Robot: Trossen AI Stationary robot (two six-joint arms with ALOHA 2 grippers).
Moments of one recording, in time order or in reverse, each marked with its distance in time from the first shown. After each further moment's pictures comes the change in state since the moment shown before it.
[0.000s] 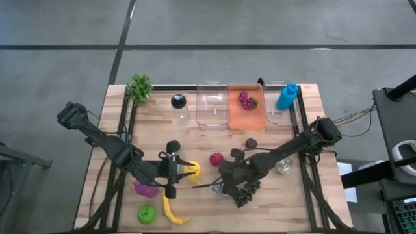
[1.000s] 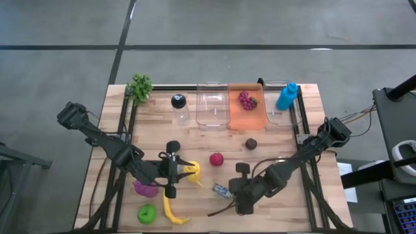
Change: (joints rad) left arm 0.000 0.000 0.000 -0.007 0.000 0.000; right arm 0.178 -0.083 0.002 0.013 -0.037 -0.083
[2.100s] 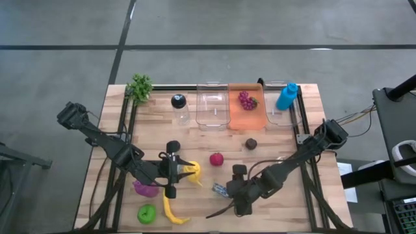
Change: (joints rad) left arm 0.000 0.000 0.000 -0.001 0.000 0.000; right arm -0.010 0.048 0.005 0.029 -0.026 -0.051
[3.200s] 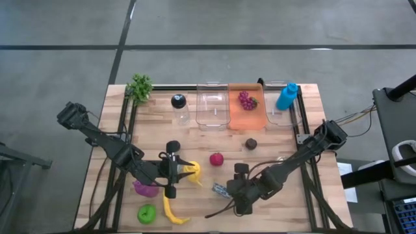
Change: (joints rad) left arm 0.000 0.000 0.000 -0.008 0.000 0.000; right arm 0.006 0.006 0.078 -0.140 0.019 0.046
